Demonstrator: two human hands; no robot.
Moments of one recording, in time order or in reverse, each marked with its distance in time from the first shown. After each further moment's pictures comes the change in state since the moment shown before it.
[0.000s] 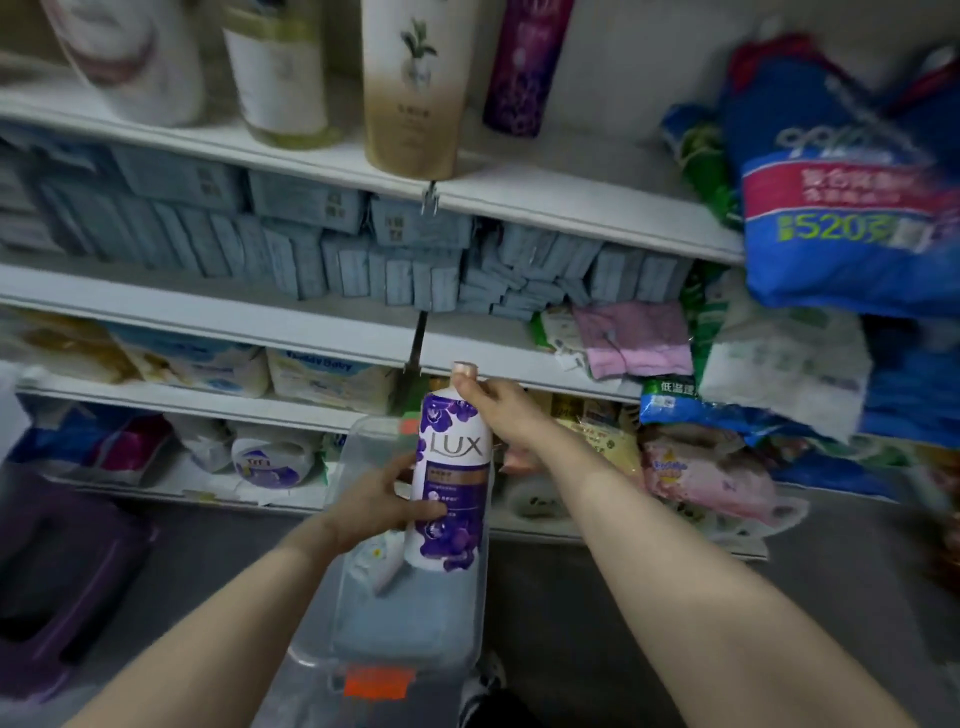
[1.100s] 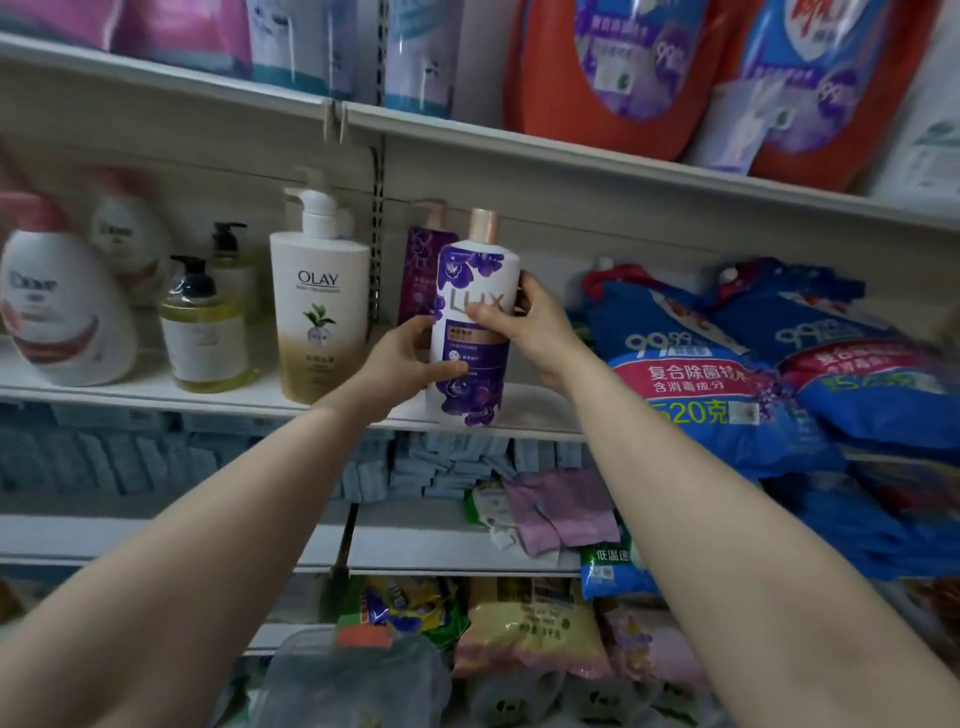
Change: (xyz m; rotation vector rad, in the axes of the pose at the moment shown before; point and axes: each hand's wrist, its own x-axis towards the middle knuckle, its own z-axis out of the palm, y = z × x) left_hand 0.094 0.356 -0.022 0.092 0.224 0.628; right_hand 0.006 -0.186 -0.241 0.296 0.404 -0.590
